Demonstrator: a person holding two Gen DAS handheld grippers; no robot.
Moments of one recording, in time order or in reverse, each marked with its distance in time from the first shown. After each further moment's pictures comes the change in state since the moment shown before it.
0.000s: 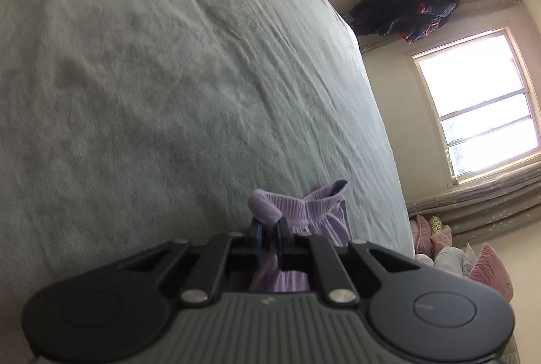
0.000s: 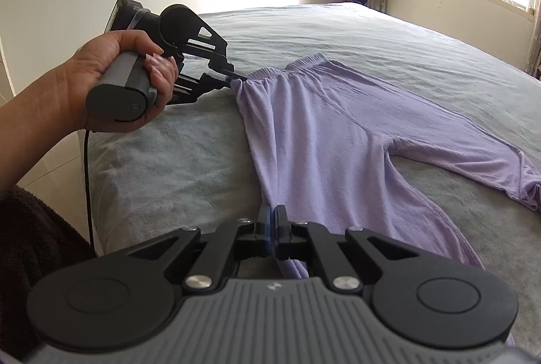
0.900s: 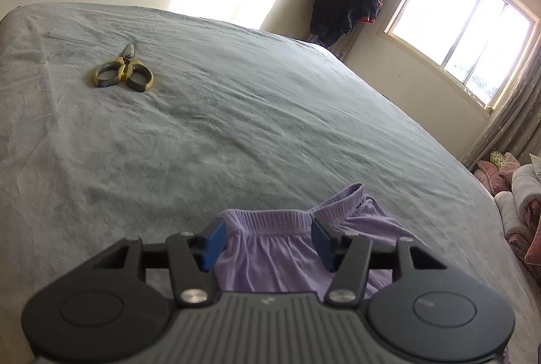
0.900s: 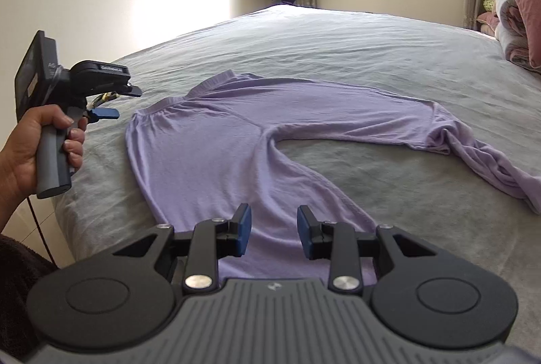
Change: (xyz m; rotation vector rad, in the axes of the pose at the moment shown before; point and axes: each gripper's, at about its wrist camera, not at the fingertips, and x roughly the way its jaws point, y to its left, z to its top) left arm -0.040 -0.047 -0.028 0.511 -0.188 0.179; right arm -0.061 -0.086 -0.026 0.278 -0.038 -0.157
